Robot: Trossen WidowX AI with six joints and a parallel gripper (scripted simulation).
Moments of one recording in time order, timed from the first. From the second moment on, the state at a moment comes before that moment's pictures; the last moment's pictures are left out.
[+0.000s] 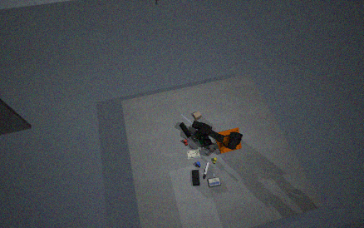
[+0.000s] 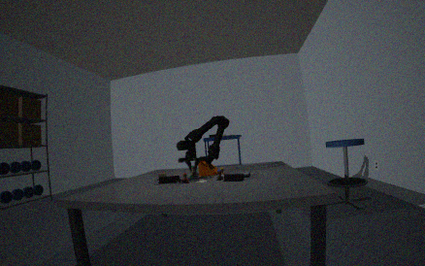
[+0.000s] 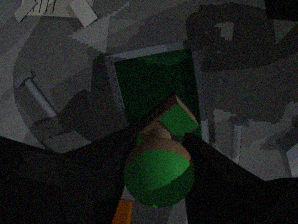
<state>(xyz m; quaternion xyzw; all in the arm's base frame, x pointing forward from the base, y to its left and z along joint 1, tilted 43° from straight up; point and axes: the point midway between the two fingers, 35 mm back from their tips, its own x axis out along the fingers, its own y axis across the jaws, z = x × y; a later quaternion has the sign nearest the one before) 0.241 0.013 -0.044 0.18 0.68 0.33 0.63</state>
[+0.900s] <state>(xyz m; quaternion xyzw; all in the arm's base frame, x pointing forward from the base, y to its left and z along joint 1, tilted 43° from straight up) 0.247 -0.015 -0.014 0.18 0.68 0.33 0.63</state>
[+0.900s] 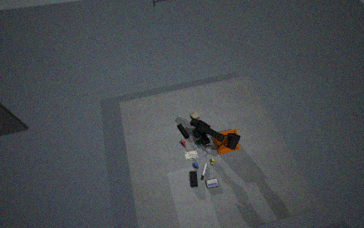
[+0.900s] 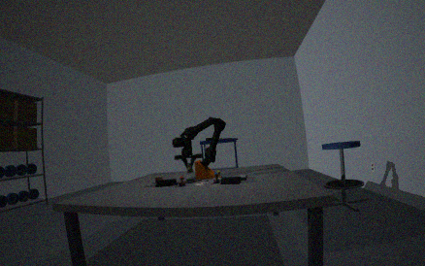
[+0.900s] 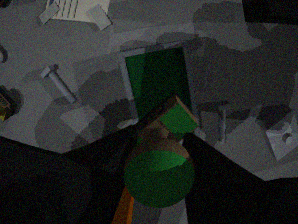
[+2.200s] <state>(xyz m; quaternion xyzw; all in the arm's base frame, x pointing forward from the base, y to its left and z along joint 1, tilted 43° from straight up) 0.340 0.079 0.057 -0.08 0.50 0.56 0.66</state>
